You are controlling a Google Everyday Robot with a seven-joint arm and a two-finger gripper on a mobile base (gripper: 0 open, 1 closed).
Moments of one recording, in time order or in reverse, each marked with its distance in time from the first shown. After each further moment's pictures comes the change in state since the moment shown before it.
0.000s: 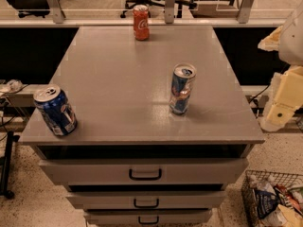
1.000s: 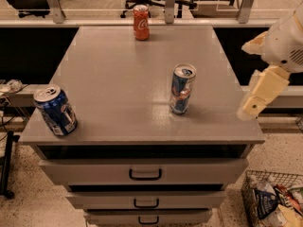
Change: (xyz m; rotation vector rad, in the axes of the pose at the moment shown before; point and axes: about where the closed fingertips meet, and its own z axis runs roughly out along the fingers) arm -0.020 -0.028 0.039 -0.023 -0.193 0.048
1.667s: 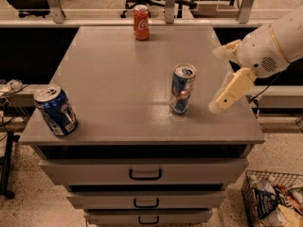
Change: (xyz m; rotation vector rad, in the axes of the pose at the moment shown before) arm -0.043 -0.015 0.051 -0.108 -0.328 0.010
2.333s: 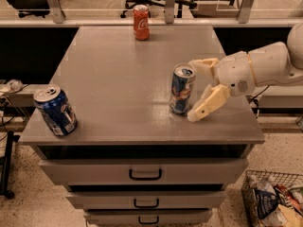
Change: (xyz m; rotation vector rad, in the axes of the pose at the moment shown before) arm -0.013 0.008 0.061 -0.110 -0.326 -0.017
